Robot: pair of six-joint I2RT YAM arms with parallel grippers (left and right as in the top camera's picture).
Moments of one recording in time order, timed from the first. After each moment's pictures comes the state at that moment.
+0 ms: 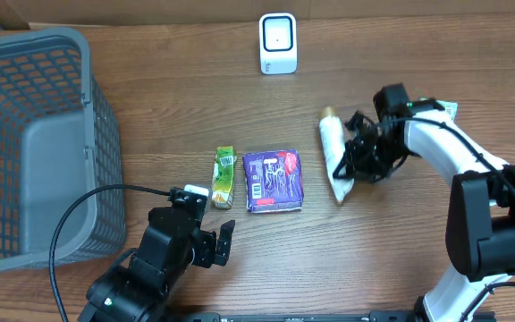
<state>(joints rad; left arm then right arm) -0.50 0.63 0.69 -0.89 -0.12 -0.23 0.16 1.90 1.22 -0.94 -0.60 0.06</state>
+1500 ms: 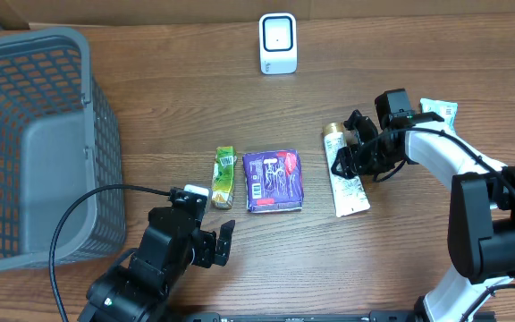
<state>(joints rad) -0.50 0.63 0.69 -0.89 -0.12 -0.23 0.15 1.89 1.13 -0.69 -0.46 -0.12</state>
